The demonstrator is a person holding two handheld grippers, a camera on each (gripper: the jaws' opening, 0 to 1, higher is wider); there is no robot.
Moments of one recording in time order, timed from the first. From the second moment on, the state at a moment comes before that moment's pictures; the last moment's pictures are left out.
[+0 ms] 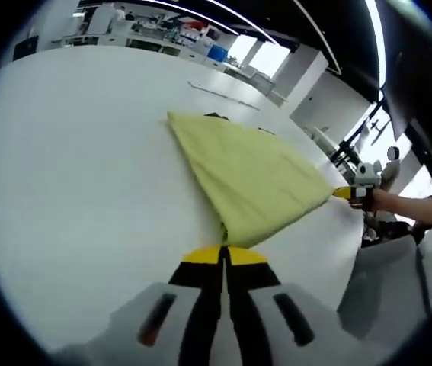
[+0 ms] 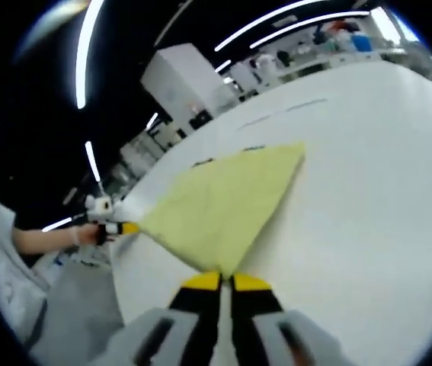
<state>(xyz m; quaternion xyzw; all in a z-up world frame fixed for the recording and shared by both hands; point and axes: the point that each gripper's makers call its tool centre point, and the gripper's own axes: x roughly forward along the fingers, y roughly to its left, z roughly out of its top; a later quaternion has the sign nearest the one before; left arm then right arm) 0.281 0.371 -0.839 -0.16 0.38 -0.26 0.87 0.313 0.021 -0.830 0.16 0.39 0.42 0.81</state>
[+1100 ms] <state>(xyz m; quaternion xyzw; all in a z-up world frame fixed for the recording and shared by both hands) 0.243 0.360 -0.836 -0.13 0.38 -0.29 0.87 0.278 0.008 -0.830 0.17 0.40 0.42 0.80</state>
